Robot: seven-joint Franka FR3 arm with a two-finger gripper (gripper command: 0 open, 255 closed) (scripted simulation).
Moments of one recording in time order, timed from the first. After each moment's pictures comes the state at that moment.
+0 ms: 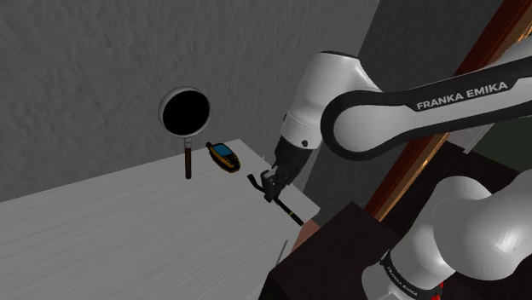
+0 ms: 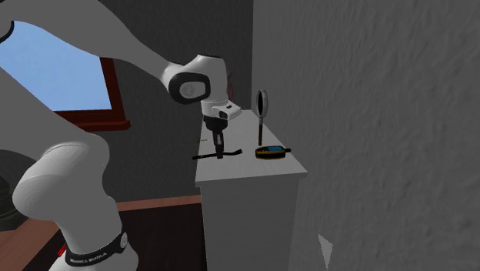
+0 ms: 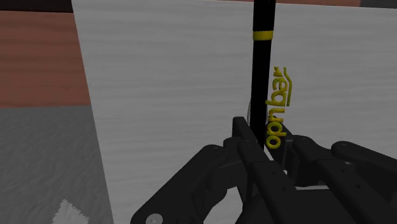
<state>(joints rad) 0.24 -0.51 0.32 -2.69 0.35 2.29 0.28</state>
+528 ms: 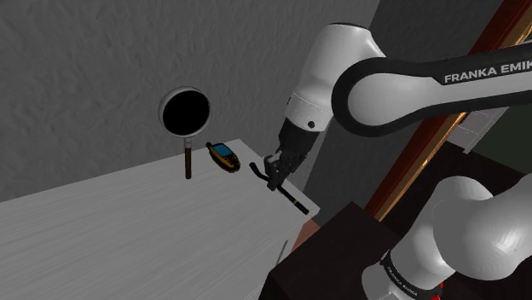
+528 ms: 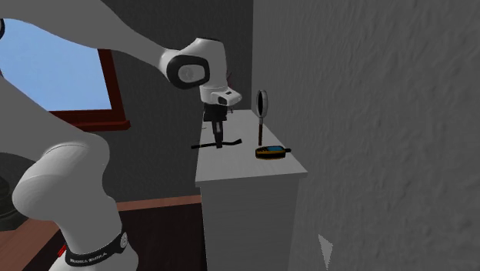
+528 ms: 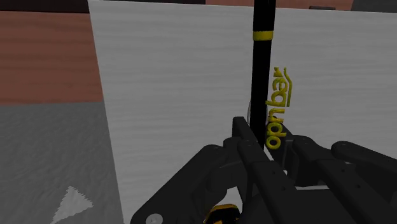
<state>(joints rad) 0.23 -0.57 0.31 -2.62 0.33 2.16 0.30</state>
